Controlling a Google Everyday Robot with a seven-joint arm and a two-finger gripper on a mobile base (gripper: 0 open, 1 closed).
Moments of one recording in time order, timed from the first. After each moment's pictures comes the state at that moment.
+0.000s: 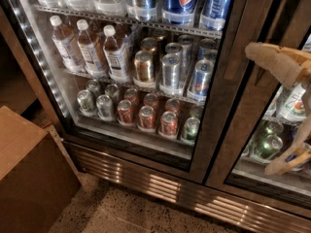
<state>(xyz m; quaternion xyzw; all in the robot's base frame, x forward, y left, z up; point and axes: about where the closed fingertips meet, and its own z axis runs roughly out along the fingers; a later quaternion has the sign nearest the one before) 0.350 -0.137 1.017 -0.56 0.52 0.35 0.54</state>
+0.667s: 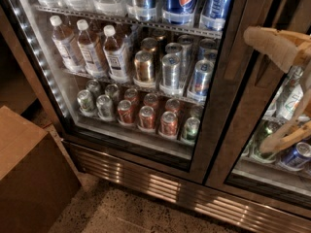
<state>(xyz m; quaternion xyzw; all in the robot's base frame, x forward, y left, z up) 0.369 -0.135 1.033 -0.55 0.53 0.35 0.54</state>
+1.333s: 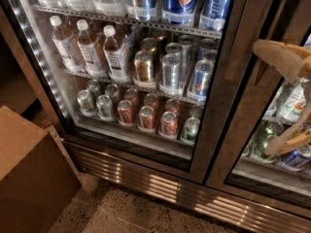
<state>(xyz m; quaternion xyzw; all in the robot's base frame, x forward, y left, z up) 0.376 -0.155 1.014 -0.52 0.55 0.35 0.55</state>
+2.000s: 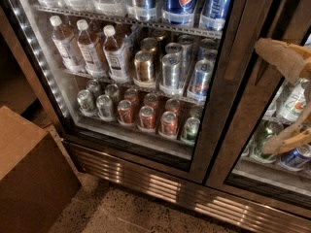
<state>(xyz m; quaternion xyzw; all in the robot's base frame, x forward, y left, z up) 0.375 -0.153 1.017 -0.51 0.55 0.35 0.56</state>
